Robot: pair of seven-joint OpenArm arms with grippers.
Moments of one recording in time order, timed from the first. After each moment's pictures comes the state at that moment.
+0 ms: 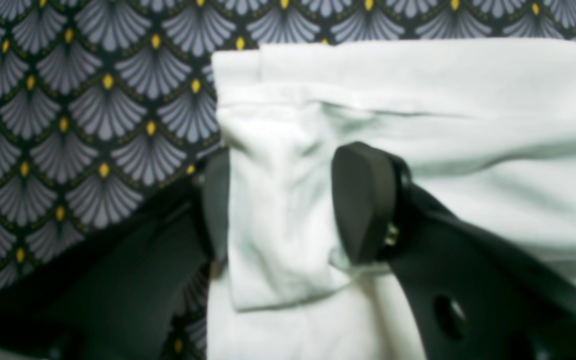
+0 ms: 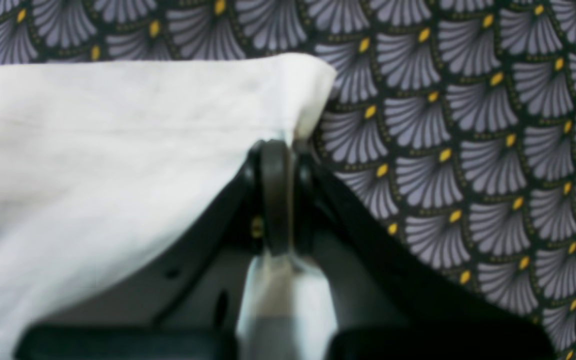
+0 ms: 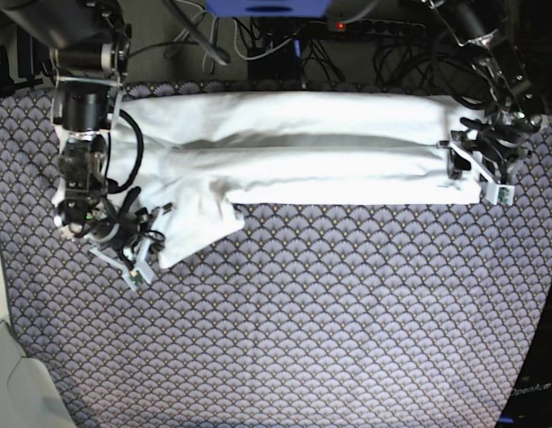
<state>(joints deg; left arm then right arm) 4.1 -7.2 -37.6 82.8 -3.6 -40.5 38.9 17.0 9.6 10.5 62.2 -6.8 40.4 -34.4</state>
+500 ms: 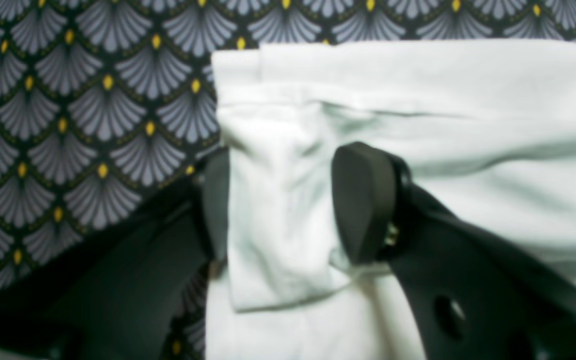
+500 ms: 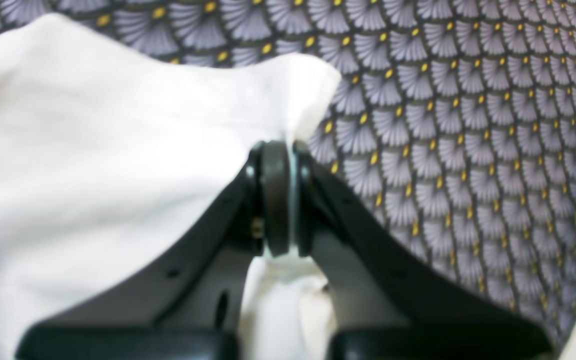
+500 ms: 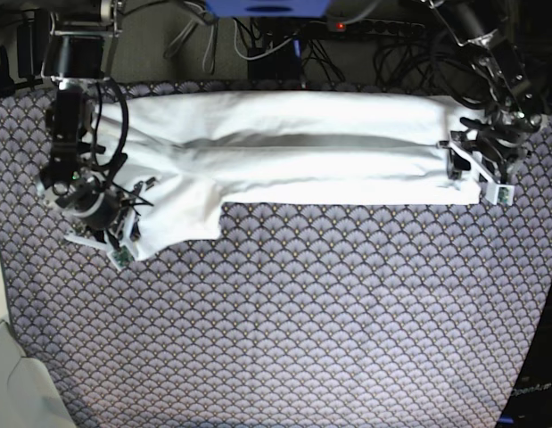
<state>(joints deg) 4.2 -7.2 -37.6 82.6 -3.6 -40.5 38.4 3.4 10.7 10.8 89.4 -8.8 40.2 -40.1</state>
